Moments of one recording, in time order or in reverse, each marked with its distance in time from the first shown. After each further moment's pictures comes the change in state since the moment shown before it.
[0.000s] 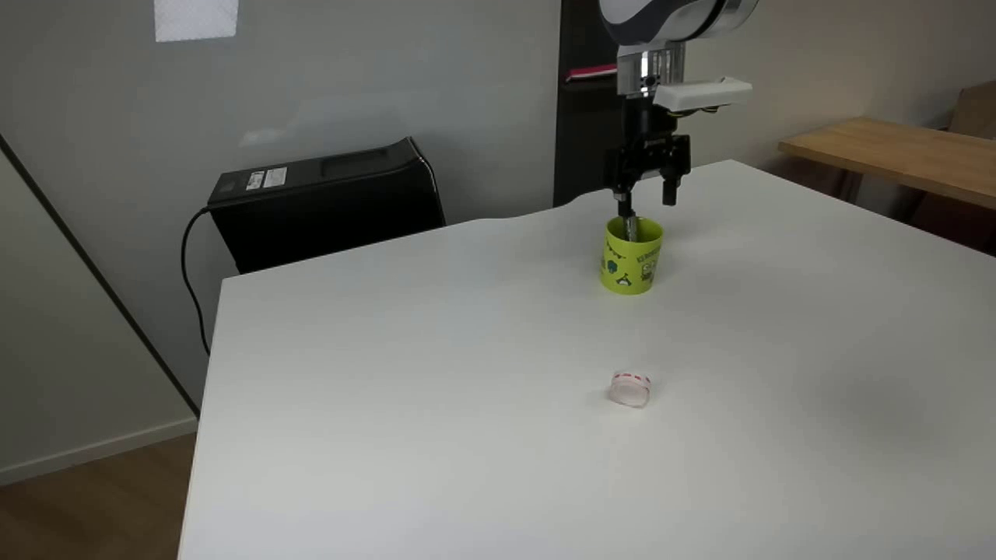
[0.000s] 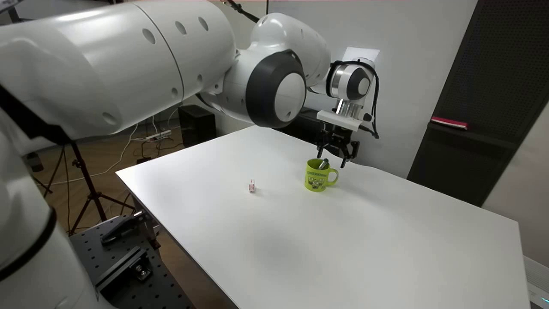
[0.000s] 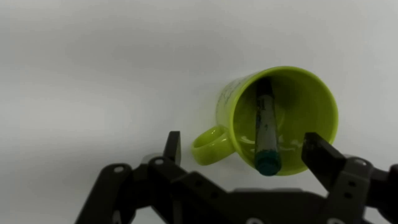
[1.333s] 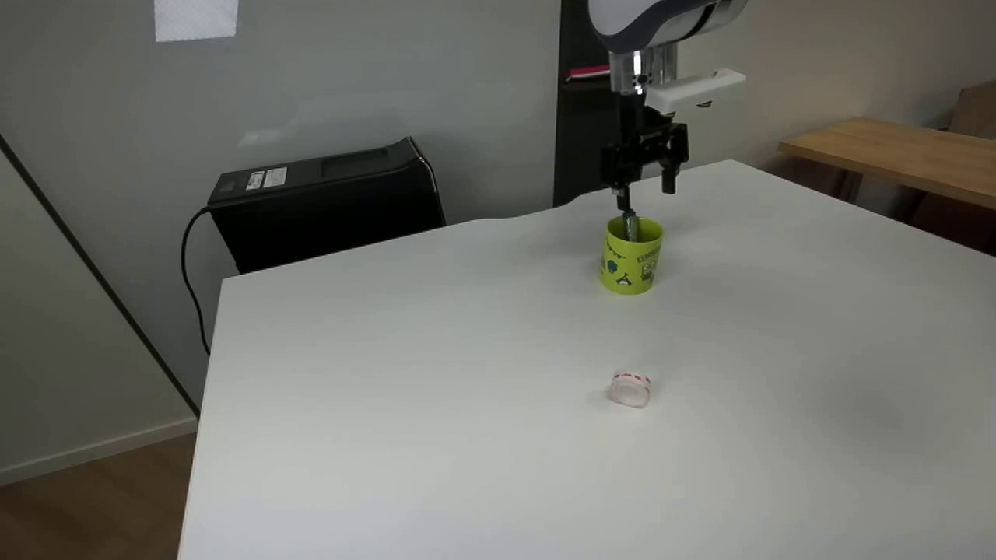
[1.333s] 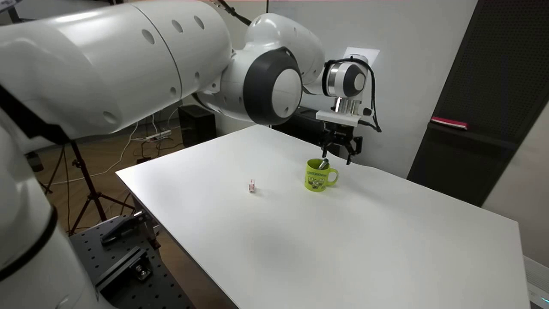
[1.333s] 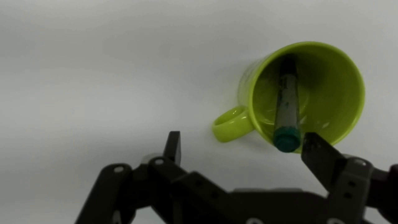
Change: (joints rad) arm 0.036 0.003 -0.052 0.014 -0.053 0.048 0.044
